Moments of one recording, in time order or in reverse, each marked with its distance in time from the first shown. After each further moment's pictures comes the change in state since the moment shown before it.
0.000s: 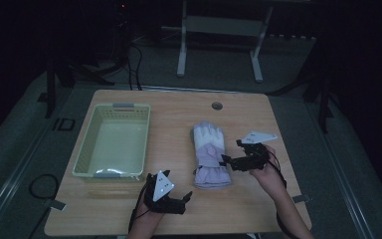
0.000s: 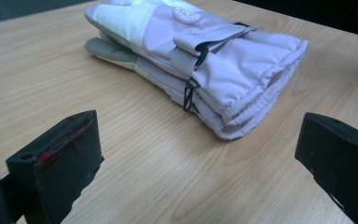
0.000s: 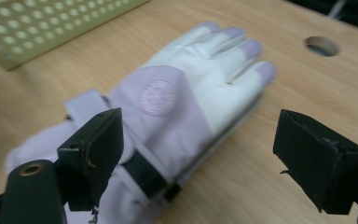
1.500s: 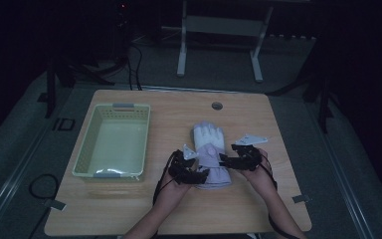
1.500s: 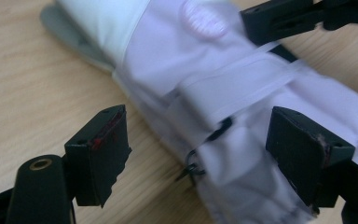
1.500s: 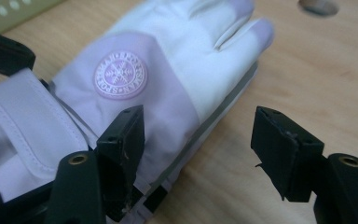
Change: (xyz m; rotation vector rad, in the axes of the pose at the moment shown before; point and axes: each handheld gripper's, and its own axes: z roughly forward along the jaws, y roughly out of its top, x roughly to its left) left arm 0.007 0.056 0.082 0.272 -0.011 -0.148; right arm -0.002 -0.021 0.036 0.044 -0.077 0.083
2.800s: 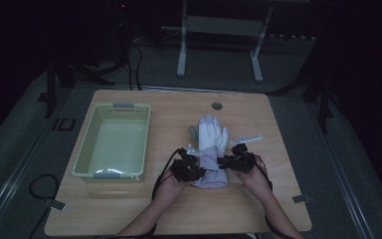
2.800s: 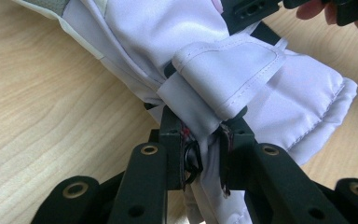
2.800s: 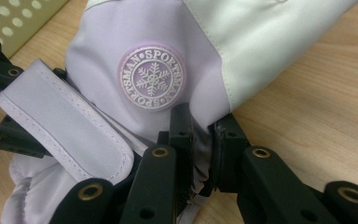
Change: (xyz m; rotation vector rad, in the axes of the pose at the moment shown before) left arm 0.007 0.013 0.004 0.141 -0.167 0.056; right arm 0.011 0.004 0.008 0.143 0.135 0.168
